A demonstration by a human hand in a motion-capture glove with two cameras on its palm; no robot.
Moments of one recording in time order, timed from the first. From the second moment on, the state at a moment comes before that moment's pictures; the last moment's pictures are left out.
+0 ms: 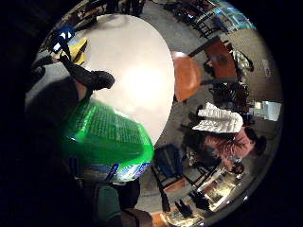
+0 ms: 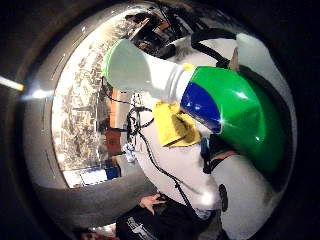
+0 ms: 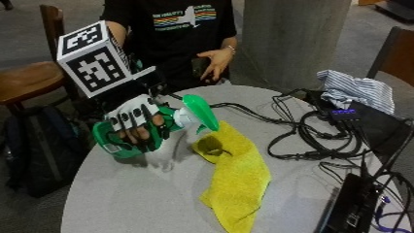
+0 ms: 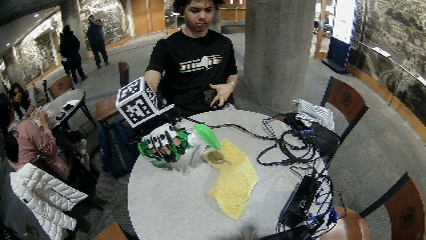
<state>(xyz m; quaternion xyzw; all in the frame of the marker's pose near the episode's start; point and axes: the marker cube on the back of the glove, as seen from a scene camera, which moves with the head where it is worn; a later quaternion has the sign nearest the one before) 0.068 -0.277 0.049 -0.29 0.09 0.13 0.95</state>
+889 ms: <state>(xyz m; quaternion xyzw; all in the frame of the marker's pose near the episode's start) -0.073 -0.206 0.038 -0.05 -0.39 0.00 0.92</state>
